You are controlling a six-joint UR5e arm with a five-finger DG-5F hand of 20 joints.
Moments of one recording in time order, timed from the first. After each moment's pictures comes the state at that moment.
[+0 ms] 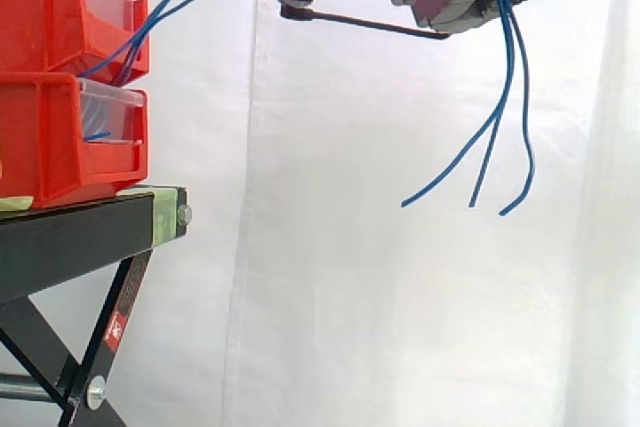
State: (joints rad) arm 0.51 -1.87 -1.48 -3.07 -0.38 0.00
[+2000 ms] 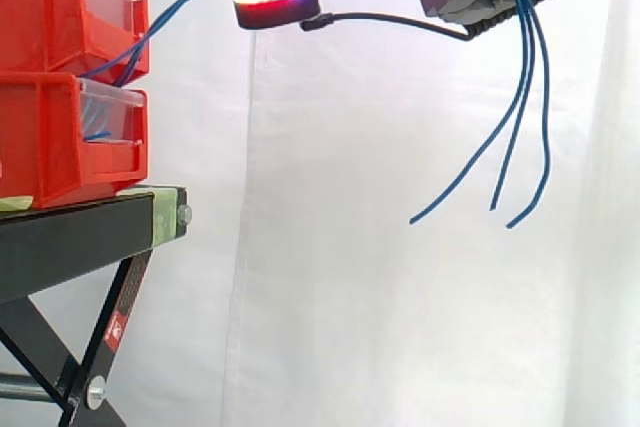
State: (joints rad) arm 0.55 -1.88 -1.48 -3.06 -0.33 -0.01
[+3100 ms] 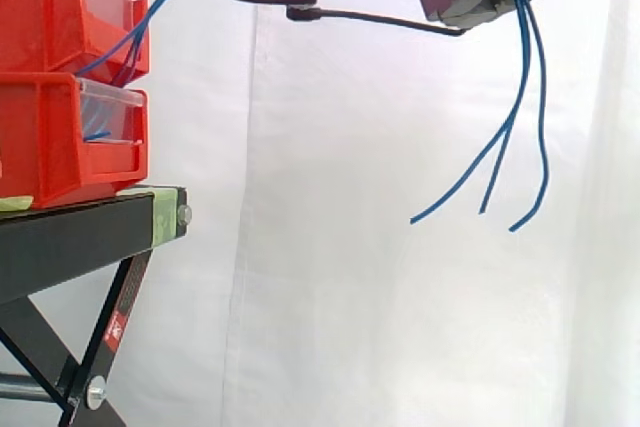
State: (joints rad) arm 0.55 -1.88 -1.49 -3.06 -0.33 -0.01
